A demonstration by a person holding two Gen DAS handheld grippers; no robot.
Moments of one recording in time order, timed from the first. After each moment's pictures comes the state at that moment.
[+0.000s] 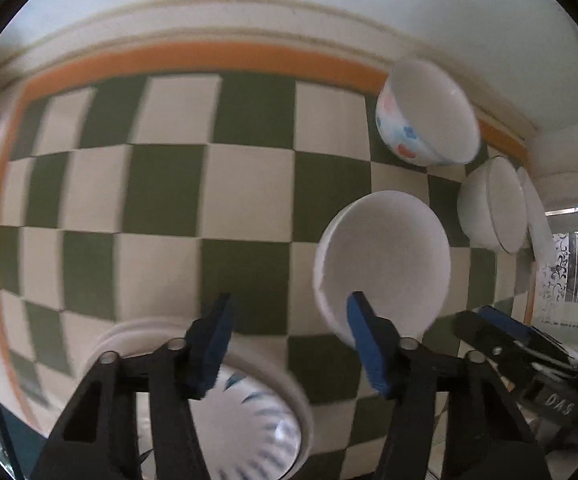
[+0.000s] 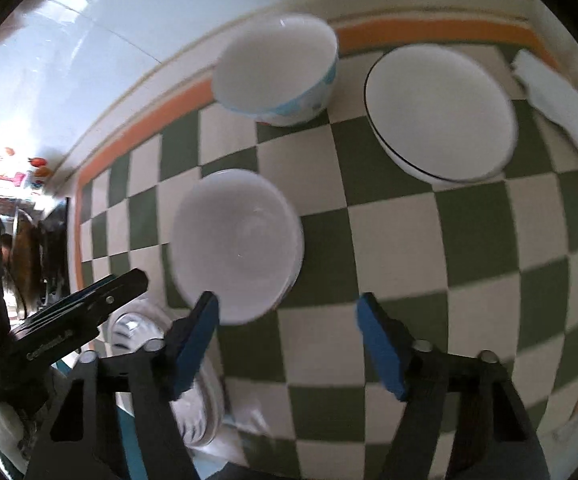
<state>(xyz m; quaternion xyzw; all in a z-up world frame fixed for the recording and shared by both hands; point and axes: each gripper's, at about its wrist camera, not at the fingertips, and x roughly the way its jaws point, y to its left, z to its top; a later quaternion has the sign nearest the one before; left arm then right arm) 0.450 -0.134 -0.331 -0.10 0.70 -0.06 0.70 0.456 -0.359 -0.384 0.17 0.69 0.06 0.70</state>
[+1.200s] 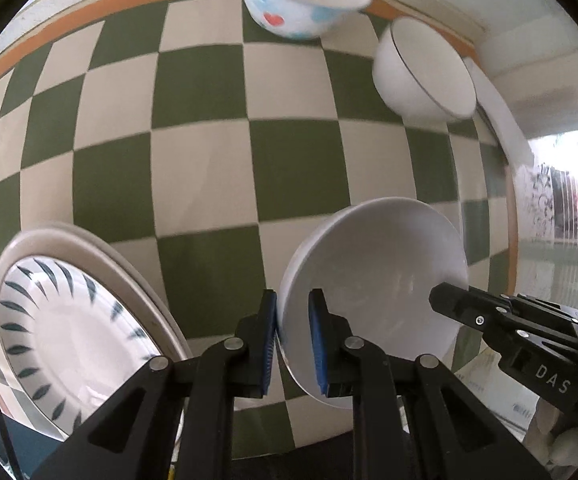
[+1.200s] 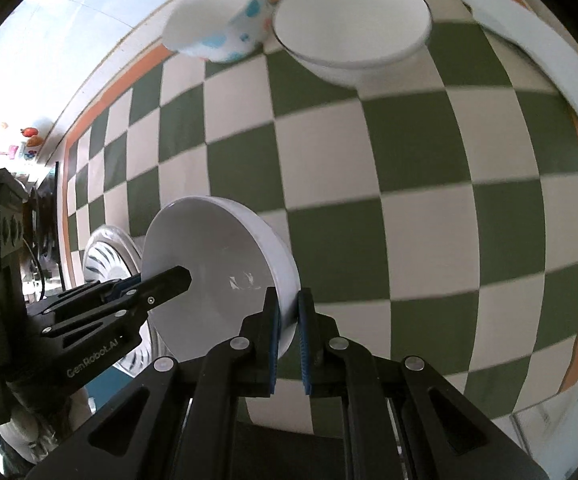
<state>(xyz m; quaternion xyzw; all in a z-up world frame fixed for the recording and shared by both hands) 0.362 -0.224 -0.333 -0.06 0.73 -0.14 0.66 0.381 -0.411 -0.394 0.17 0.72 0.07 0.66</state>
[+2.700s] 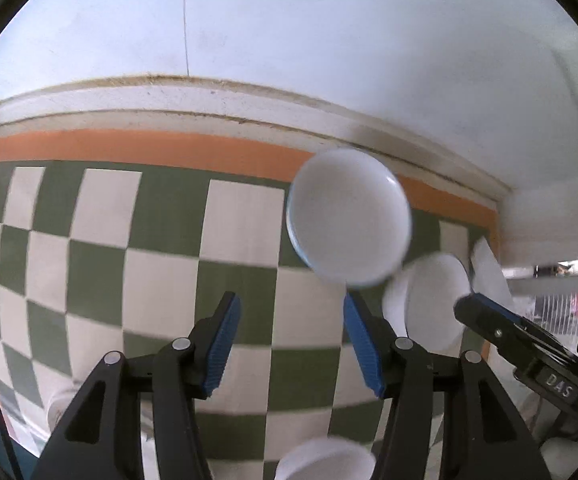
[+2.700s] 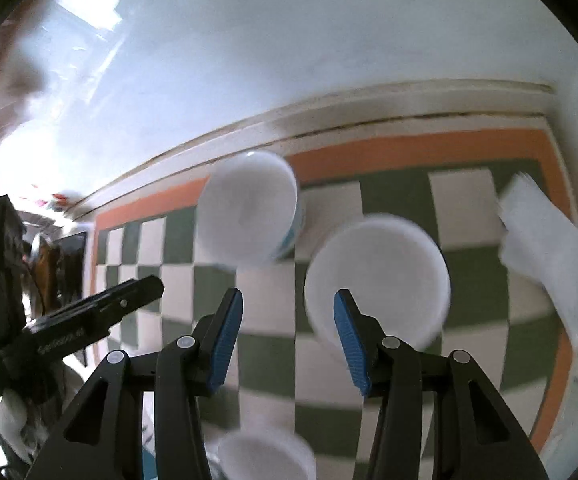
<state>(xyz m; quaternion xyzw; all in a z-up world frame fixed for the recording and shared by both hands) 0.530 -0.198 -0.301 -0.14 0.67 -0.06 0.73 0.560 -0.431 -0.343 0.15 0.64 0.11 0.75</state>
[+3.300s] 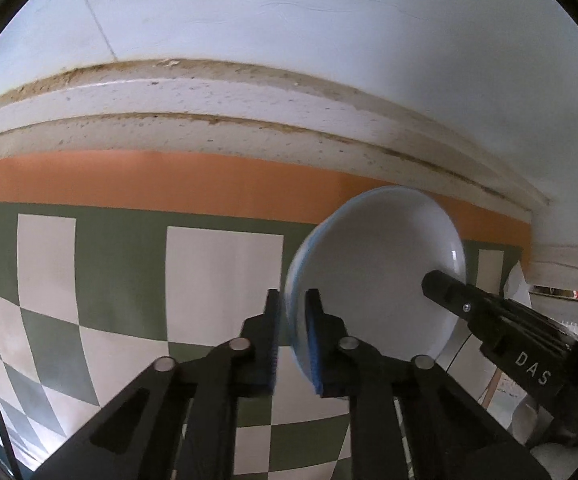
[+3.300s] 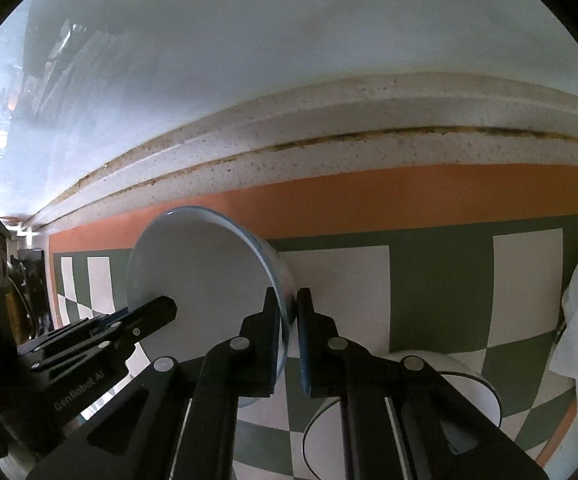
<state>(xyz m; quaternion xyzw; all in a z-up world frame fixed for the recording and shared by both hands) 0.596 -0.213 -0.365 -0.12 0.71 -0.07 0.69 0.660 -0.398 -0.435 0.13 0.70 0.08 0.69</state>
